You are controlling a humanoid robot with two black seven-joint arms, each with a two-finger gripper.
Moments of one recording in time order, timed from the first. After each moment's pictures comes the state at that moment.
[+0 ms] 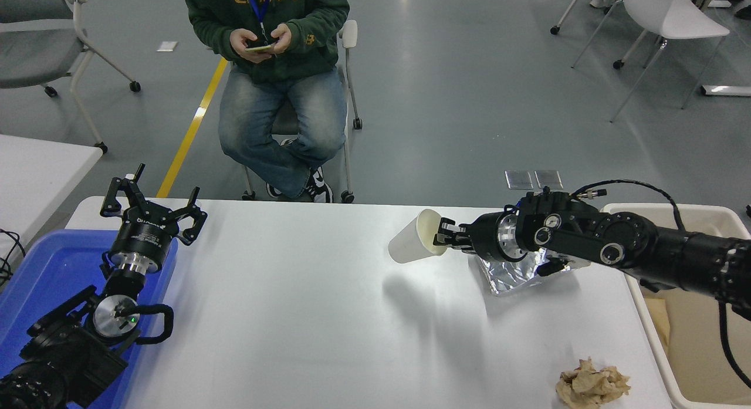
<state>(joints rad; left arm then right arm) -0.55 0.33 -0.83 -0.44 -0.19 -0.66 -0.48 1.25 -0.44 -0.23 1.03 -0.60 0.17 0.06</state>
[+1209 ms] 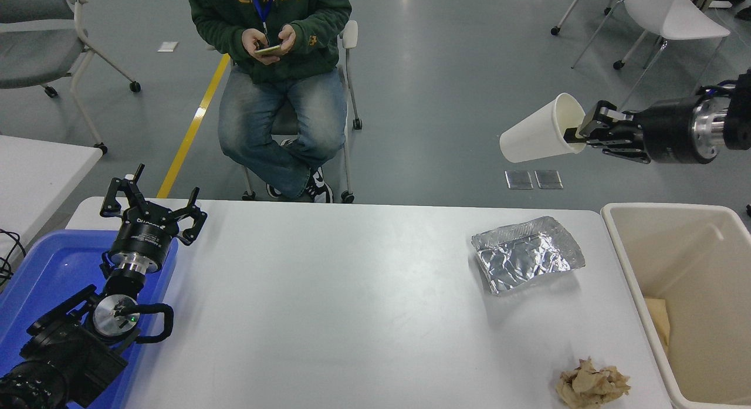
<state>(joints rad) -0.55 0.33 -0.83 -0.44 -0.19 -0.66 -0.48 1.54 -0.95 -0.20 1.23 -0.60 0.41 0.07</state>
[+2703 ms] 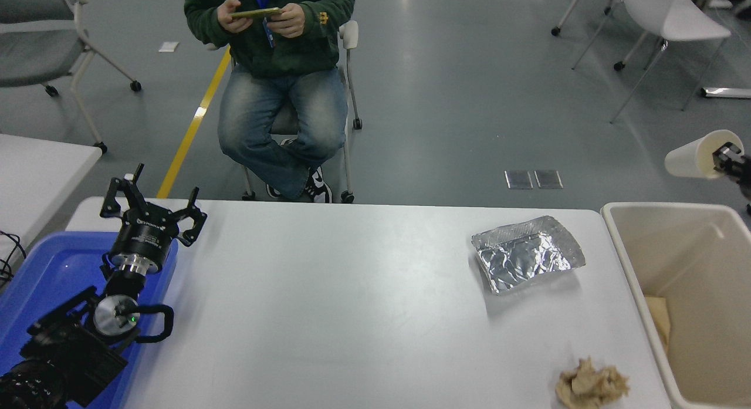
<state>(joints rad) -0.55 0.33 -0.83 -0.44 -0.19 -0.66 -0.48 1.02 -0.58 -0.20 0.23 -0.50 0.02 0.07</state>
